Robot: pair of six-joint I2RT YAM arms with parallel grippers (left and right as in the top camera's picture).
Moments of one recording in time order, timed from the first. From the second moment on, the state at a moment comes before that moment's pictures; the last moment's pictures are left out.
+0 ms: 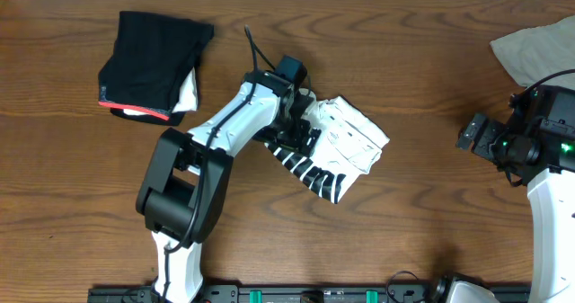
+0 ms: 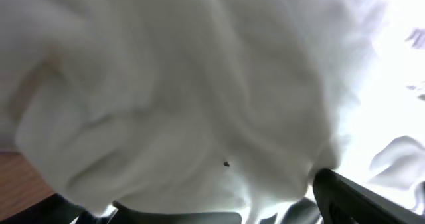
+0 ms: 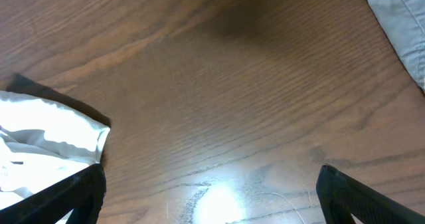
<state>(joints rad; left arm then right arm) -0.48 2.04 1.47 -0.94 0.26 -0.06 -0.31 1.26 1.04 -0.89 -0.10 0.19</state>
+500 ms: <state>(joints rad) -0.51 2.02 1.47 -0.90 0.22 0.02 -0.31 1.26 1.04 -0.89 -0.10 0.19</state>
